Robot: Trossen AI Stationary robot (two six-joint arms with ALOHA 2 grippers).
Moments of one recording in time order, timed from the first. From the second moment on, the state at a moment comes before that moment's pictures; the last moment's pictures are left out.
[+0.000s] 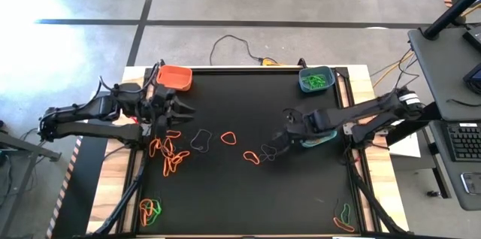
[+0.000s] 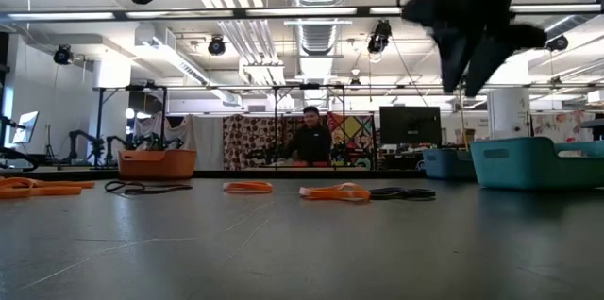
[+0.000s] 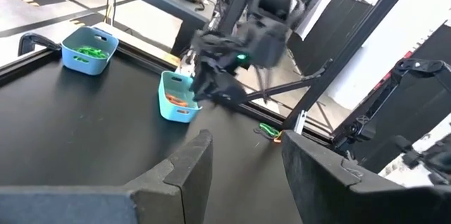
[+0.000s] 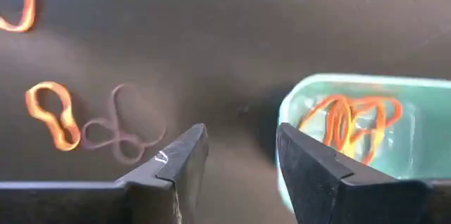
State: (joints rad) left arm 0.11 0.64 0.76 -0.26 0.15 -0.46; right arm 0.17 1.46 1.15 -1.11 0.31 1.31
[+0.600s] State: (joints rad) left arm 0.11 0.62 0.76 -0.26 0.25 -0.39; right arm 0.62 1.77 1.30 -0.96 -0.44 1.82
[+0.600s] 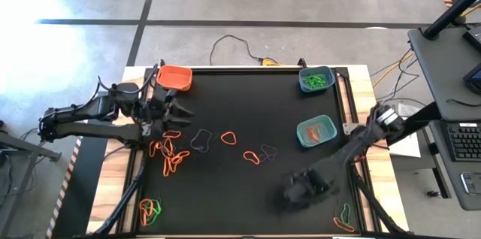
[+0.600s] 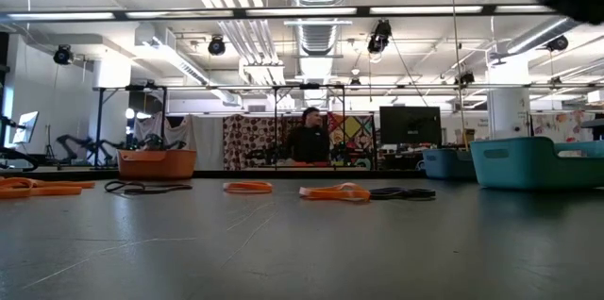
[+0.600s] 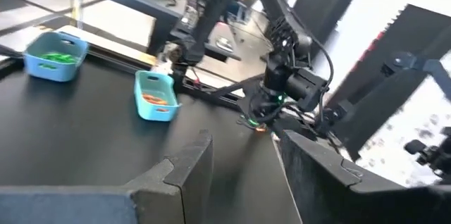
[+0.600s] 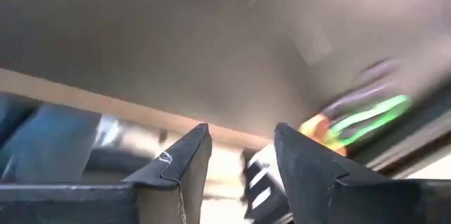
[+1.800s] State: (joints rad) left arm 0.11 0.62 0.76 -0.27 0.30 -0.46; right arm 0.84 1.93 0.98 -0.53 -0.80 1.81
